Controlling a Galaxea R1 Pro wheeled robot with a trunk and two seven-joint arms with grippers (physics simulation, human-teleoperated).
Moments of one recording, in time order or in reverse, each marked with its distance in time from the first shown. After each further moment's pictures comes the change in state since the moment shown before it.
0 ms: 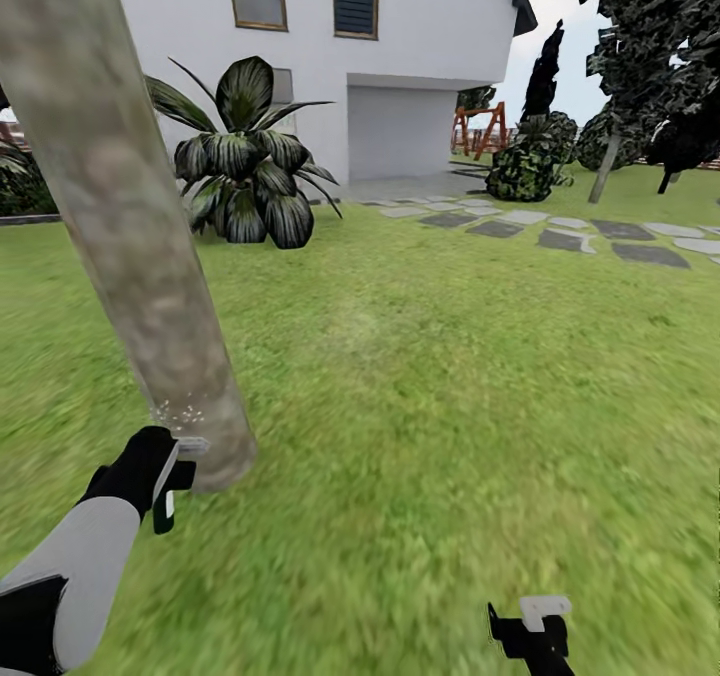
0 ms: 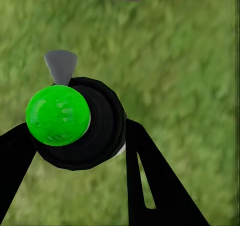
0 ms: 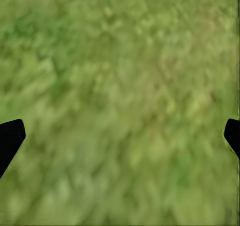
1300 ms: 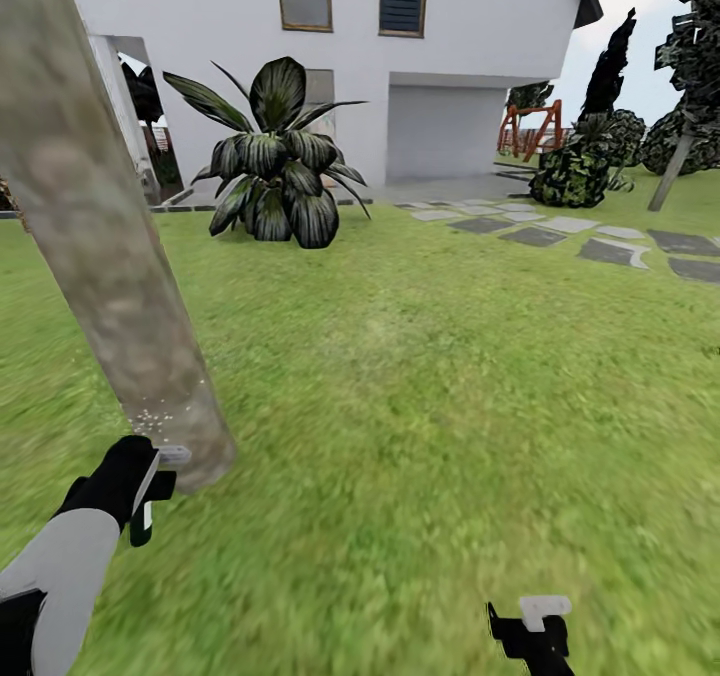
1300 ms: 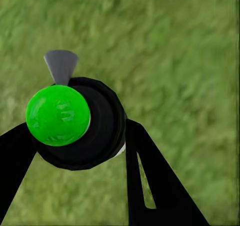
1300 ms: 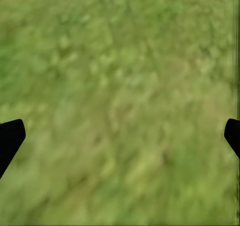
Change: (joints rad) left arm 0.034 0.052 0.006 -0.011 0.009 -0.004 0.001; right arm 0.000 0.000 0.000 0.000 0.000 0.000 -0.001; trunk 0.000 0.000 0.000
